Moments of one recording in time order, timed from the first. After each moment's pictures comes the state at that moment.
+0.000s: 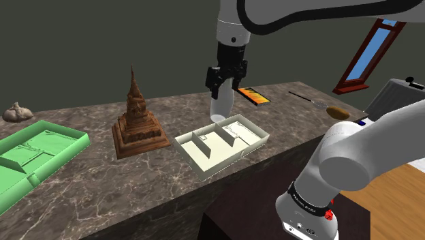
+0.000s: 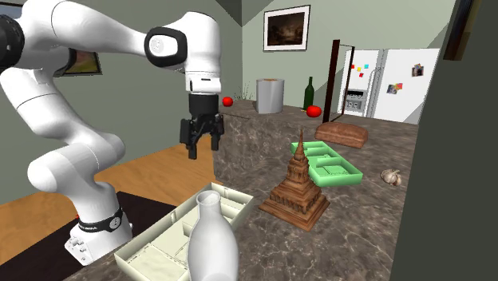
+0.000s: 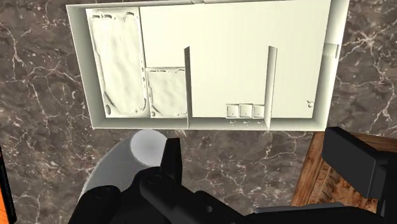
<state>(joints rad) 0.05 -0.56 0.21 -2.35 -0.02 1.77 0.37</state>
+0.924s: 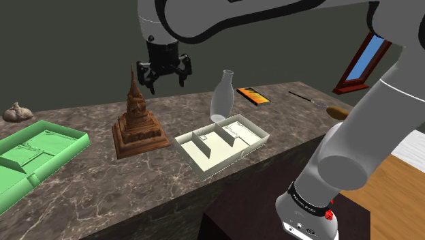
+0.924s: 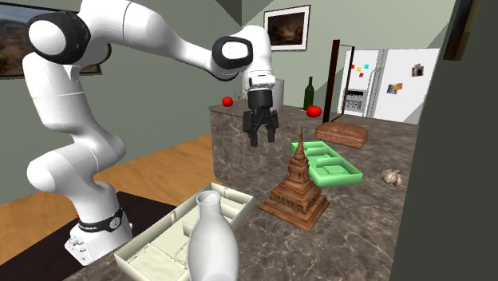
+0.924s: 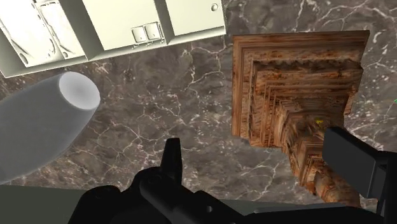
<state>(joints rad) 0.01 -0.10 0.50 -1.95 -0.25 1.89 0.91</state>
